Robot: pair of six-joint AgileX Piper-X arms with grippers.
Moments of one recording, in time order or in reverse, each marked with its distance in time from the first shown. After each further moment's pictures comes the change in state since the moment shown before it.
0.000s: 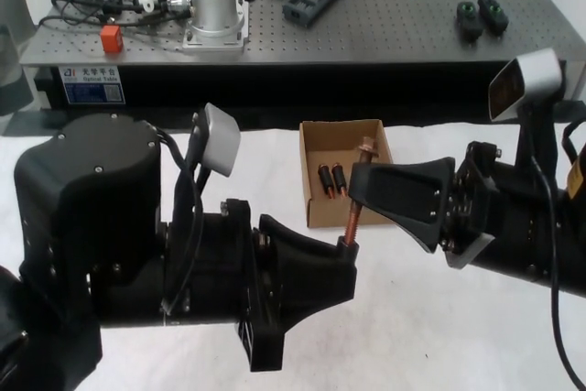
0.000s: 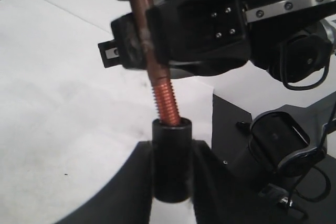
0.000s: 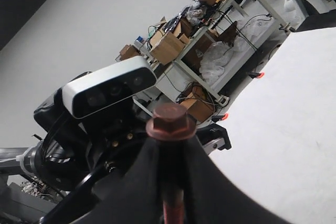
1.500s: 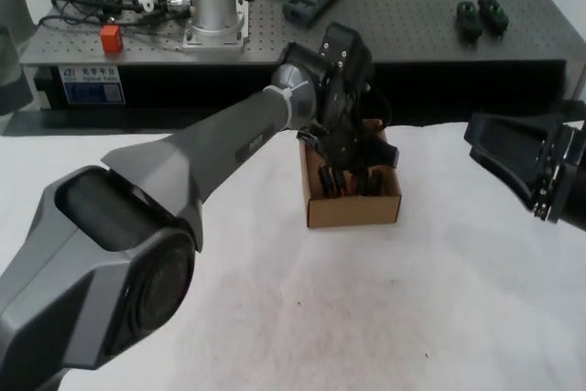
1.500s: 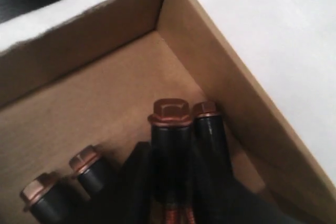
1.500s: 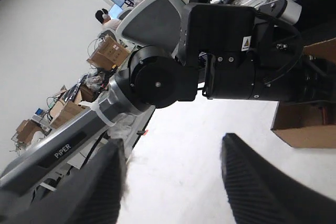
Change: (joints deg) left arm 2.0 78.2 -94.8 54.9 -37.7 6.8; right arm -28.5 -3.3 0.0 14.3 -3.8 -7.0
